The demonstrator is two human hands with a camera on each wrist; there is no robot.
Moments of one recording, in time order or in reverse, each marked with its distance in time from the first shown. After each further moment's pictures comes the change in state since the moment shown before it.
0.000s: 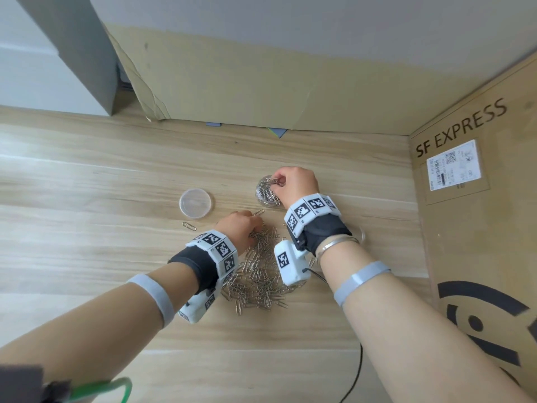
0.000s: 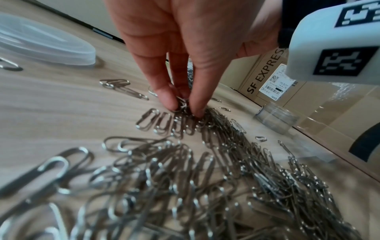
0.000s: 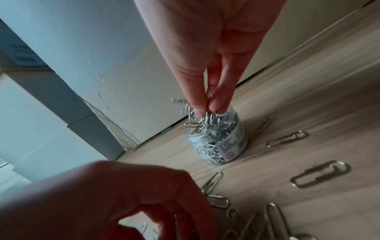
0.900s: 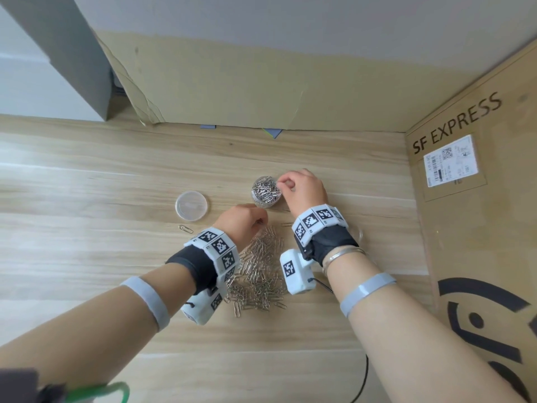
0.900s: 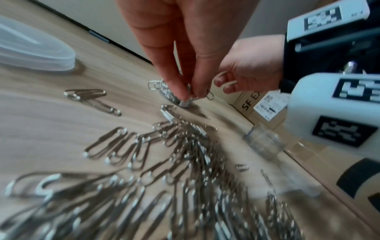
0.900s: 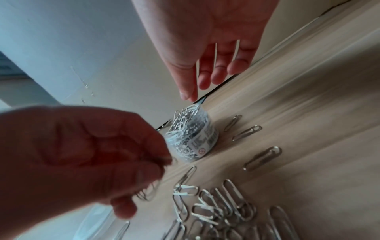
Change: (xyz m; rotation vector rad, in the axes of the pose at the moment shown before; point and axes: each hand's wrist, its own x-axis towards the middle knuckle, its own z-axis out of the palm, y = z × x) left_hand -0.001 0.014 -0.011 -0.109 0.269 0.134; right_hand -0.010 0.025 -0.001 0.100 0.118 -0.017
